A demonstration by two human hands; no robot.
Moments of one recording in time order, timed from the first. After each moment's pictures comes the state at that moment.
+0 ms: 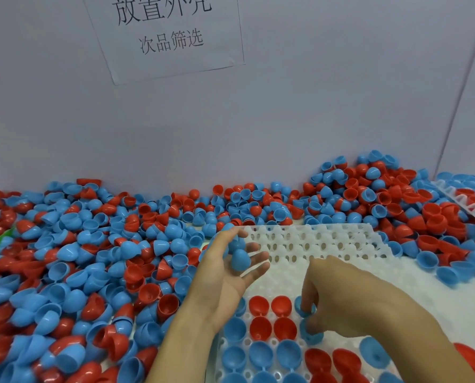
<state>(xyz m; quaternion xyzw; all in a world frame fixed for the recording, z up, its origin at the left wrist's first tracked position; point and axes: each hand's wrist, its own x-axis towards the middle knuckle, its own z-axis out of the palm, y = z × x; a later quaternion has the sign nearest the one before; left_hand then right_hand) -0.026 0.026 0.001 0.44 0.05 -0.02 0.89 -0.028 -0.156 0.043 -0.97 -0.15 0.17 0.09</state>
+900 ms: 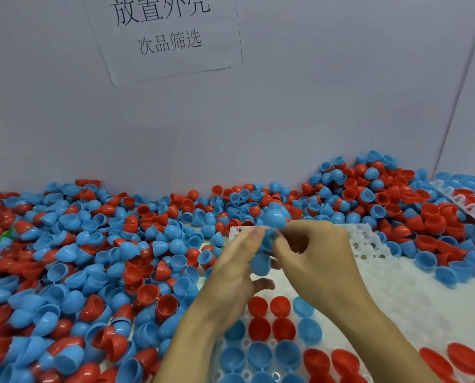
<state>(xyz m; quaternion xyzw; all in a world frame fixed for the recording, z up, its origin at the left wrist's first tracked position) -0.031 0.015 0.003 0.61 -0.08 -0.03 0.79 -0.024 -0.124 0.035 -0.84 -0.17 -0.21 0.48</state>
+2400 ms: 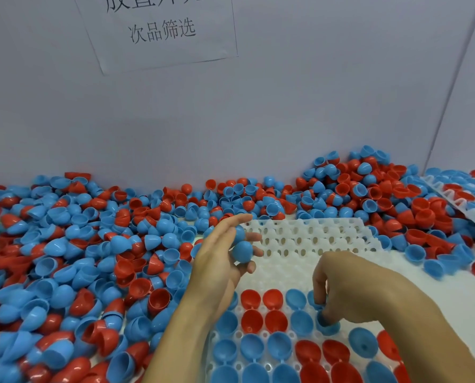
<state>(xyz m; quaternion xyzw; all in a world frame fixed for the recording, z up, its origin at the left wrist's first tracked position) -0.029 0.014 0.004 0.55 0.01 0.06 0.83 -0.021 -0.175 0.042 -0.97 -0.08 0.19 0.08</state>
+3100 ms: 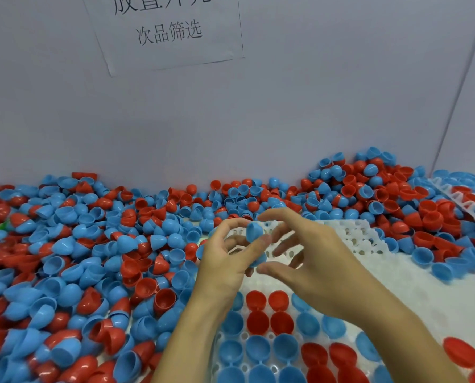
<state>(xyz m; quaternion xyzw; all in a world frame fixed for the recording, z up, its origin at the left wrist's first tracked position) -0.025 0.016 -0.004 0.66 0.00 0.10 0.75 -0.024 -0.144 0.034 -0.87 -0.28 -0.08 0.39</state>
